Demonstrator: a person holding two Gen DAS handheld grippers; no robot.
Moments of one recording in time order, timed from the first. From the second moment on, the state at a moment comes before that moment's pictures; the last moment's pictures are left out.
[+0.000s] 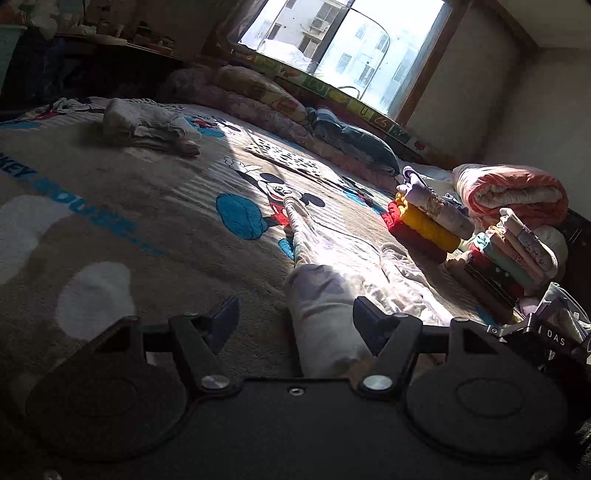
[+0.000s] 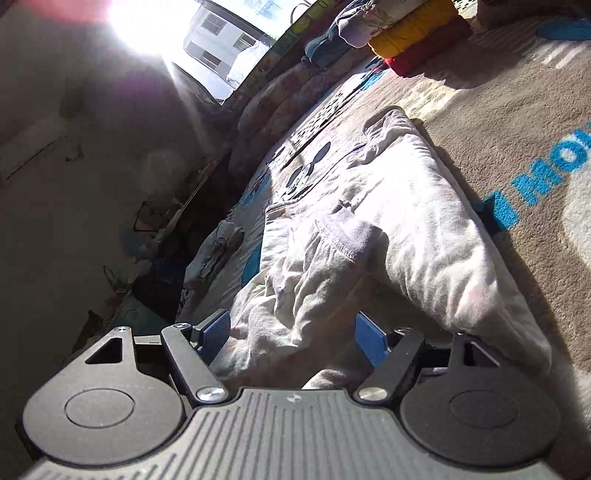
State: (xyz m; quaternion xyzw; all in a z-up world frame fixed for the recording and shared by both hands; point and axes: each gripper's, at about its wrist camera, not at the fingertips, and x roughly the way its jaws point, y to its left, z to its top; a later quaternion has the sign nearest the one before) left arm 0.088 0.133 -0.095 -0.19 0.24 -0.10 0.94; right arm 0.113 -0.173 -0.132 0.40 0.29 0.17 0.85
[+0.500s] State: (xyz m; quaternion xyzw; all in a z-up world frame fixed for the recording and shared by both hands) left arm 0.091 0.101 -0.102 -0.09 0.29 -0.17 0.94; right arm 0.146 -0.154 -0.155 0.46 0.27 0.12 0.84
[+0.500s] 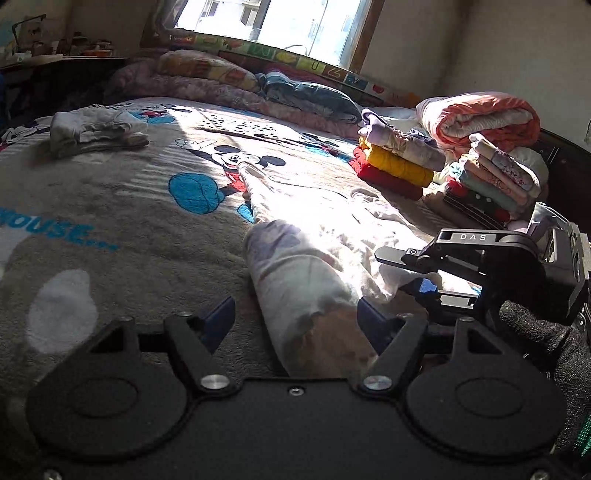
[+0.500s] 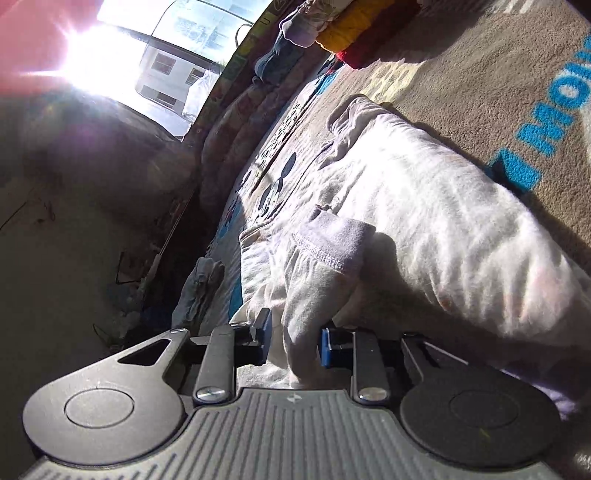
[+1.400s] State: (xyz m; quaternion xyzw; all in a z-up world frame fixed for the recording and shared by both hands) left arm 0.079 0.009 -0.116 0.10 0.23 -0.23 0.94; right arm 0.114 -0.245 -0.077 0.31 0.15 0.16 0.92
